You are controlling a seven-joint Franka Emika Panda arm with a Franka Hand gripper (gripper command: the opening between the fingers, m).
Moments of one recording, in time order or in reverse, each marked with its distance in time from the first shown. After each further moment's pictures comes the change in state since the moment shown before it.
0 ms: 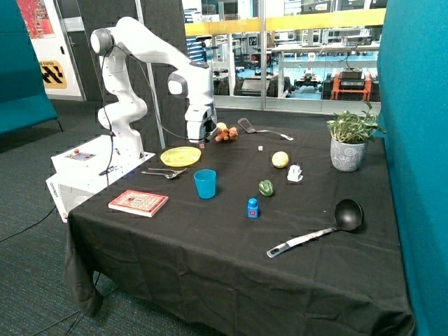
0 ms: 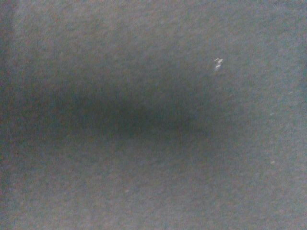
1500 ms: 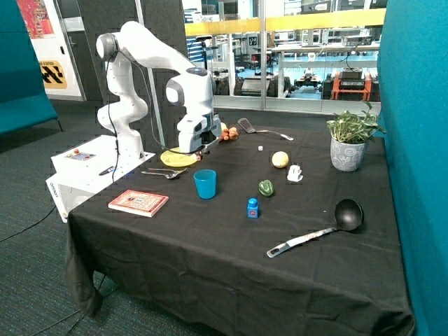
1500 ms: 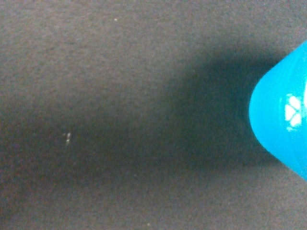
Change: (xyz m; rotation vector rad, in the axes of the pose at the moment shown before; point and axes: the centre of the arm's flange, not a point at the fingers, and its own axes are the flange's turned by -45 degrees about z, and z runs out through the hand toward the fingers) arm 0.023 0.082 0.011 0.002 -0.006 0.251
